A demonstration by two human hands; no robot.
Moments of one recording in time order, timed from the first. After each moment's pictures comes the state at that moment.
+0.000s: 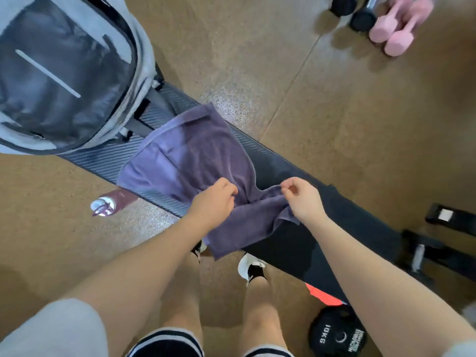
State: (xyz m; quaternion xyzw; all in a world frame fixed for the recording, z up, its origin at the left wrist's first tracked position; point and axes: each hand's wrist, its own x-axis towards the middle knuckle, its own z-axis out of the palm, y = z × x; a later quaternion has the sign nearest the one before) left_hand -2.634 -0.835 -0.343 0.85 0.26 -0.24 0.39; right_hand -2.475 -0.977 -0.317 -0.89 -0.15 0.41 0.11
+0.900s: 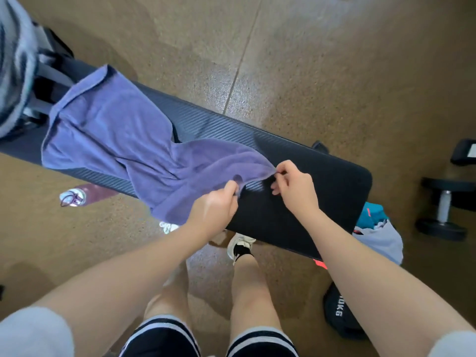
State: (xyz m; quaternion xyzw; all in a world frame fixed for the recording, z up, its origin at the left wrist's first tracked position) left_hand -2.581 -1.043 -0.318 0.92 0.21 -0.22 0.25; right_hand -2.446 -1.181 -0.332 -0.88 -0.15 0.37 0.24
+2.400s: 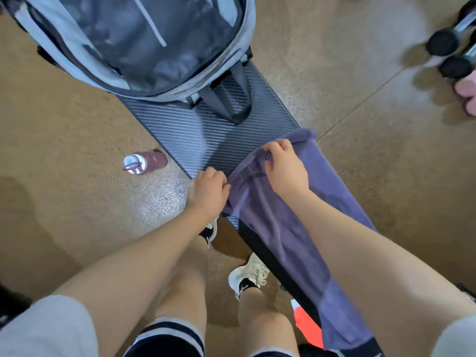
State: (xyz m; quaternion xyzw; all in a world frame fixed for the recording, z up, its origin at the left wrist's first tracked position) left_hand -2.704 -0.810 -0.379 0.77 0.51 -0.17 0.34; right_hand -2.532 -0.841 -0.365 -0.81 -0.47 0.35 0.02
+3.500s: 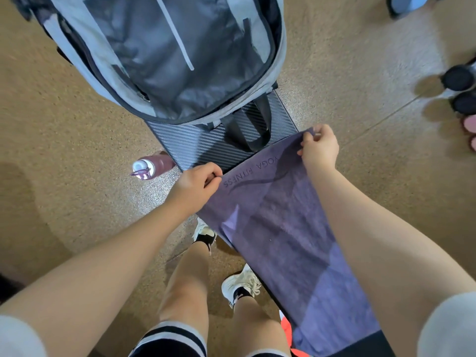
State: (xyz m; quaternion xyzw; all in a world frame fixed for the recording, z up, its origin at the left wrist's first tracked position) left_hand -2.734 -0.737 -0.361 0.67 0.54 -0.05 0.50; right_hand -2.481 -0.748 -0.390 -0.90 -0.17 0.34 0.22
